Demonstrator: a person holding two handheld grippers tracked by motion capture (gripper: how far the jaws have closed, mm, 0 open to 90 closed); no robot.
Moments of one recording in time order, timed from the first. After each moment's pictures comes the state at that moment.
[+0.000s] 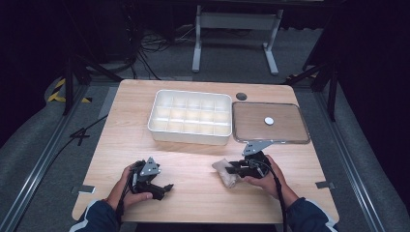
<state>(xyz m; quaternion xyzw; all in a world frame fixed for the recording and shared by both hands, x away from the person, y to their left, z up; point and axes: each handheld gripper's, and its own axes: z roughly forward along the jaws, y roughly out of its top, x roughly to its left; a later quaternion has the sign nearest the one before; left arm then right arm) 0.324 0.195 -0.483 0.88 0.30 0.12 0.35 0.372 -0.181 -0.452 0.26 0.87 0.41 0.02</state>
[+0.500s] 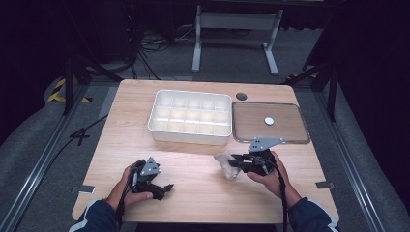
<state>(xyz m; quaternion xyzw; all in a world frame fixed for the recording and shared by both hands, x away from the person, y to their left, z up) 0.325 0.195 -0.483 0.88 0.30 0.12 0.35 0.368 -0.189 -0.427 0.26 0.85 0.46 0.07</state>
